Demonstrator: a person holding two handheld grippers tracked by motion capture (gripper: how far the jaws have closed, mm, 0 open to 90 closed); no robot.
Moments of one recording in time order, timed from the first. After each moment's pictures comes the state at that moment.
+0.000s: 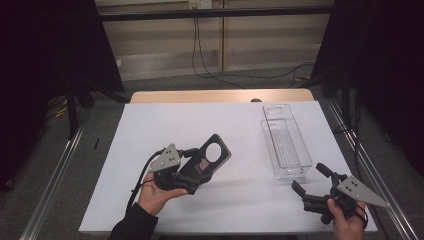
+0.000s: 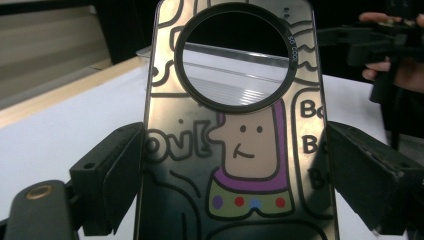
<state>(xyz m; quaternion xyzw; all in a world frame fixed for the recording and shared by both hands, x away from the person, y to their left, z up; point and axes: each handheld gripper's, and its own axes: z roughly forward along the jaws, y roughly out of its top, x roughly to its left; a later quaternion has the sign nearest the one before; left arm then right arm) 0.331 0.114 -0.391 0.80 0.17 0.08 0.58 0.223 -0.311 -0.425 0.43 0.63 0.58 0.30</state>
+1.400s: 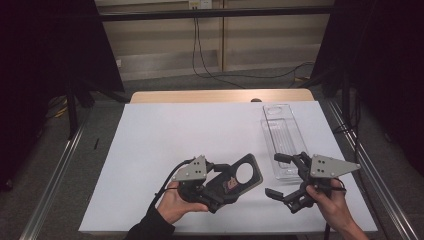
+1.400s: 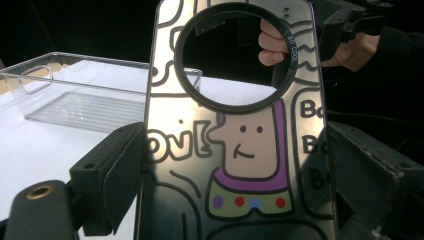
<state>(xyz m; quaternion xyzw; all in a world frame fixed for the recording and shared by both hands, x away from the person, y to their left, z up) 0.308 0.059 -0.388 0.79 0.08 -0.02 0.60 0.263 -0.256 -0.368 0.21 0.74 0.63 0.12</state>
